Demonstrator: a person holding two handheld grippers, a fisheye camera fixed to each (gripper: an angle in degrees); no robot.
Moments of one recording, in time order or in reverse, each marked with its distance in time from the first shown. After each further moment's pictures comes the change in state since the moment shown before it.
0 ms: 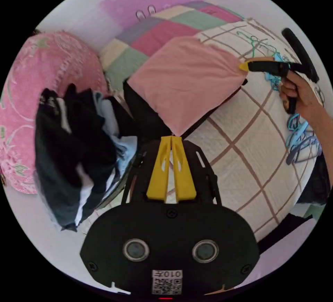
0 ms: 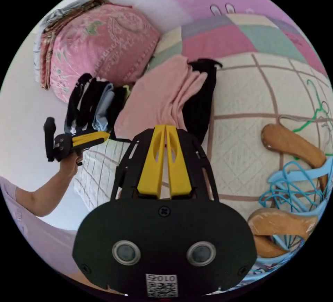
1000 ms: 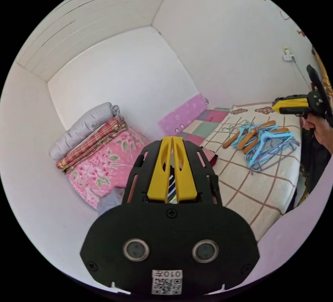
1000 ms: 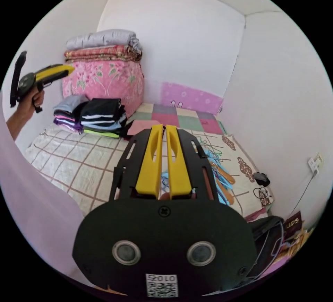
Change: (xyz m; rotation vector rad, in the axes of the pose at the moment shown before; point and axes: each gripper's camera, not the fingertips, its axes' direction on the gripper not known) left arm 0.177 0.551 -0.363 0.909 -0.378 0.011; right arm -0.378 0.545 -0.190 0.570 0.740 -0.237
